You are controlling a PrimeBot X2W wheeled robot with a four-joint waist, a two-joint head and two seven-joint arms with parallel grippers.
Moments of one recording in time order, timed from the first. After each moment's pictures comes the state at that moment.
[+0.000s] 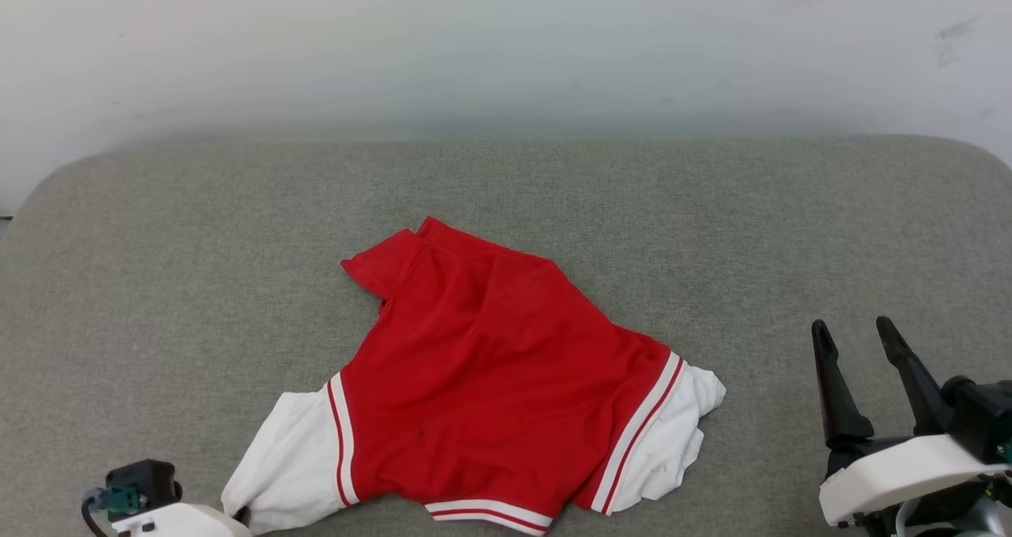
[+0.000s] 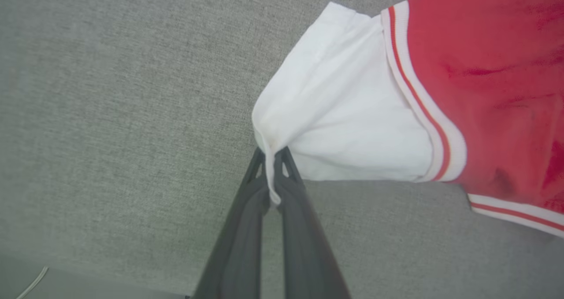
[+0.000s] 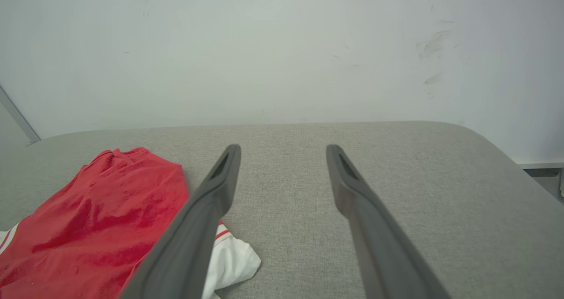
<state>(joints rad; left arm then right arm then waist) 0.12 0.48 -0.23 0.03 -0.76 0.31 0.34 0.03 -0.05 -0.08 -0.10 0.17 0.13 0.00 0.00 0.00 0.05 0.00</state>
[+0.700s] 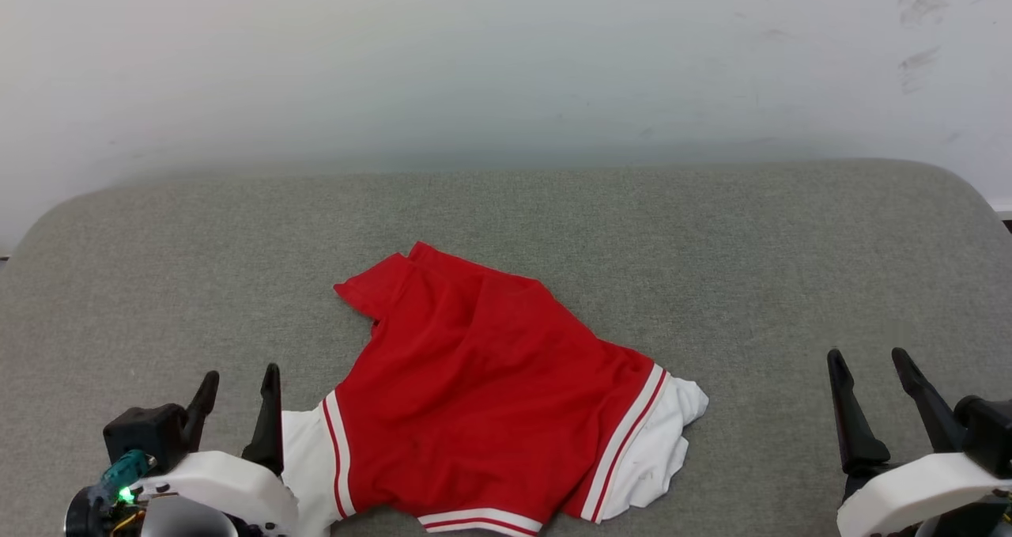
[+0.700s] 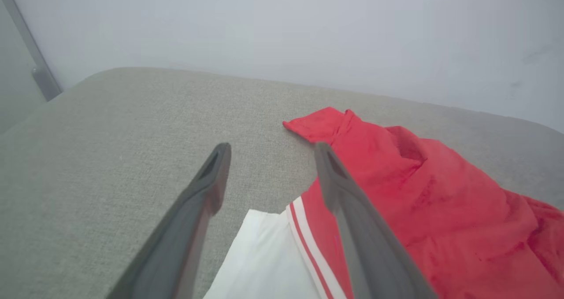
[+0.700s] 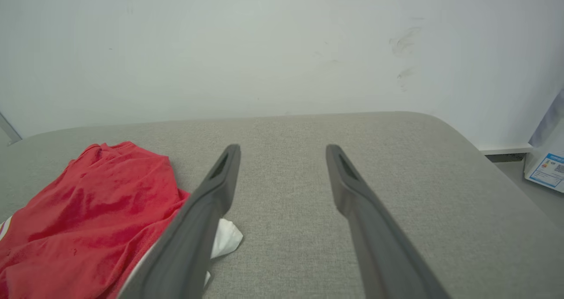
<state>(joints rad) -0.01 0.41 -0.25 0.08 -0.60 0.20 -0.11 0.09 -0.05 -0.12 -0.14 0.17 0.13 0.08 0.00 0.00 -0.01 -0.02</state>
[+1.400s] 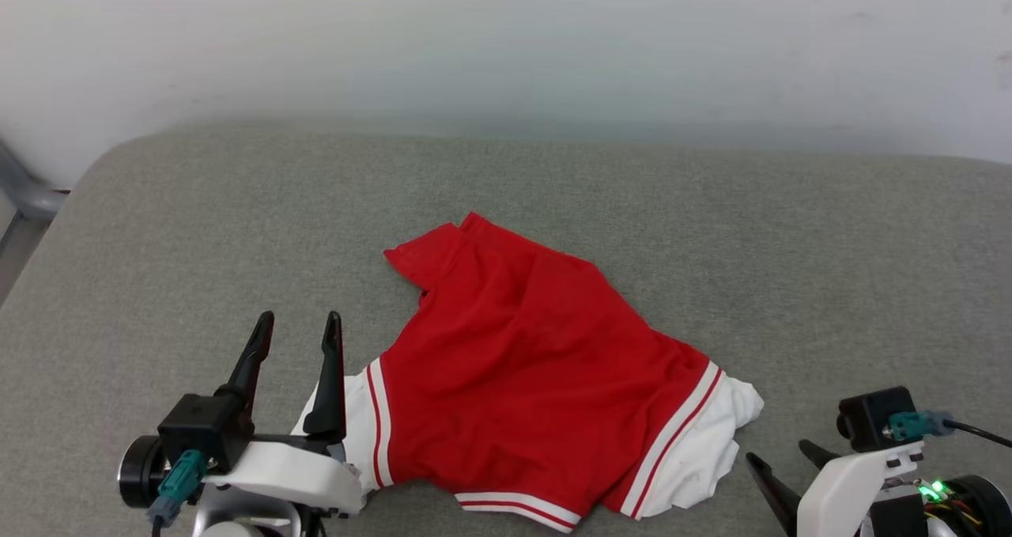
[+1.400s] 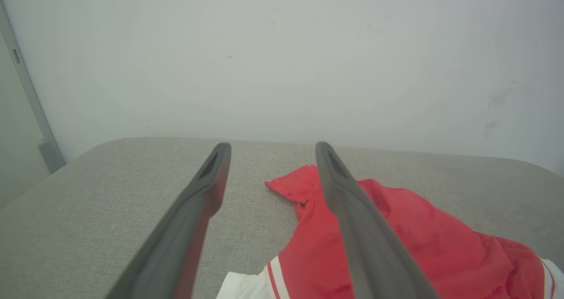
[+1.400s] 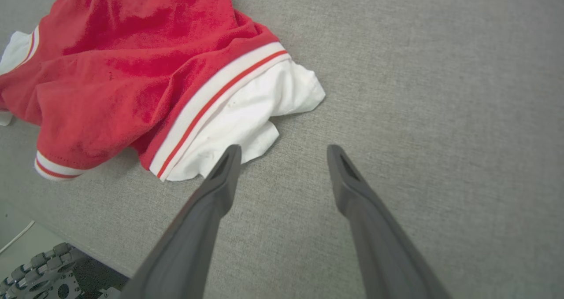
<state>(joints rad) -0.05 0.36 -0.33 -0.05 -0.46 0.23 -0.24 0.10 -0.16 0.03 -0.13 0.27 0.13 0.62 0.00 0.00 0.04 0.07</state>
